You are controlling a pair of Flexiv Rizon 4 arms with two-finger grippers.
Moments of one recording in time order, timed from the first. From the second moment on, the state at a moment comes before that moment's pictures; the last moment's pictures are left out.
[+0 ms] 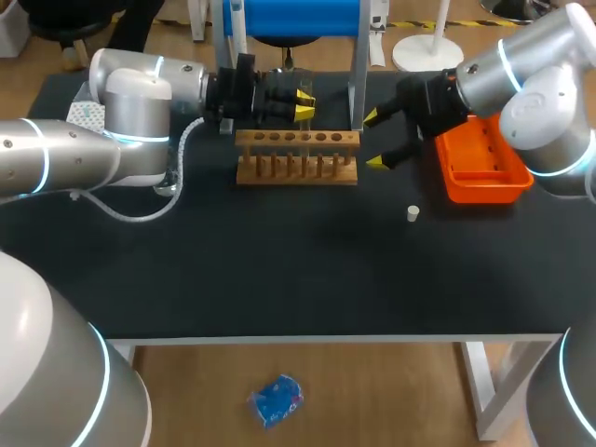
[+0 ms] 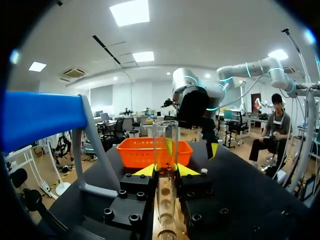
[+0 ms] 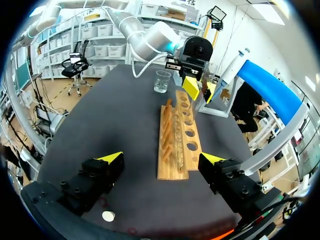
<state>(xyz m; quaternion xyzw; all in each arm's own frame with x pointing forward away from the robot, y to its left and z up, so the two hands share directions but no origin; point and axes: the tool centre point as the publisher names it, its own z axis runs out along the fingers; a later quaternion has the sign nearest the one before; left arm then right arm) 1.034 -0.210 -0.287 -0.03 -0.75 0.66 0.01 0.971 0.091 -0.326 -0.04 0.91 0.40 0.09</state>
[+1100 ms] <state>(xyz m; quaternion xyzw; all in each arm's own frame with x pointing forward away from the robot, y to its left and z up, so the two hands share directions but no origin) 1.046 -0.193 -0.287 -0.02 -0.76 0.65 -0.01 0.971 0.091 -0.326 -0.04 0.91 0.40 0.09</state>
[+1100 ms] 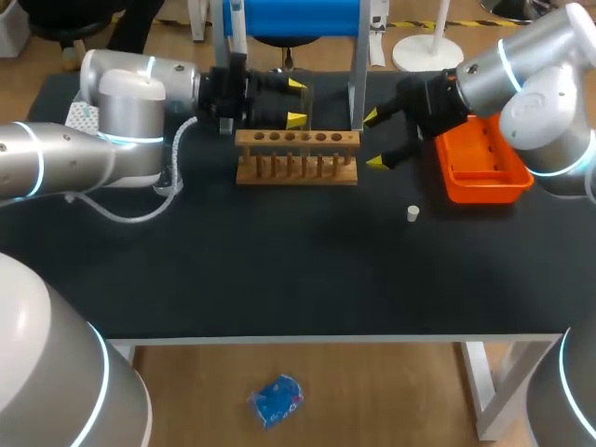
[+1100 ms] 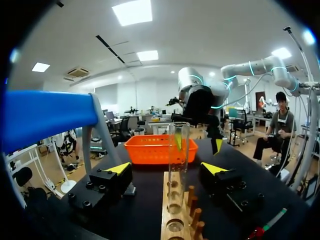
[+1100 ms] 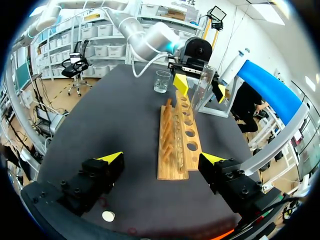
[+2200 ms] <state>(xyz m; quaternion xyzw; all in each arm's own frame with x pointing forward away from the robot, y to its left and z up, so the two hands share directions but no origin) 1.013 -0.094 -0.225 0.14 -0.77 0.61 -0.11 0.971 0.091 -0.326 -0.04 0.91 0.40 0.09</state>
